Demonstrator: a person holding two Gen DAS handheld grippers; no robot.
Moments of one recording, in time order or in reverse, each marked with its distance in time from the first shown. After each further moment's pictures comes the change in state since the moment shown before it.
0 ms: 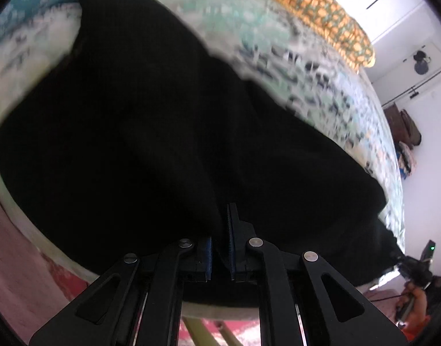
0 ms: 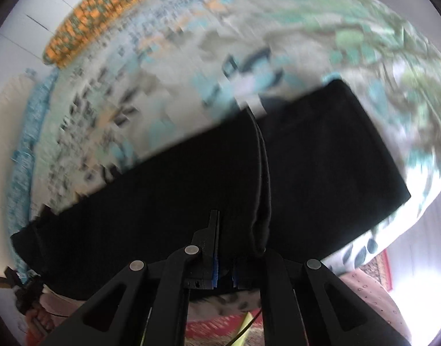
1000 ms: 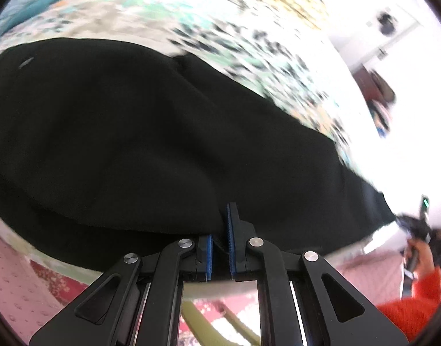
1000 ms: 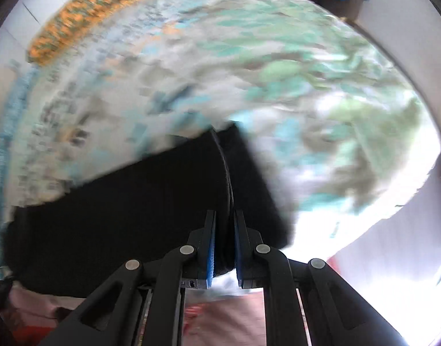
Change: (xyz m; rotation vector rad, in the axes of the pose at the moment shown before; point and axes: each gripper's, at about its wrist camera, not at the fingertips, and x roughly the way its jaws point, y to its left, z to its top) left arm 0.000 -0.048 -0.020 0.209 0.078 -0.115; right arm -0.045 -0.068 0.030 -0.055 -0.056 -0.196
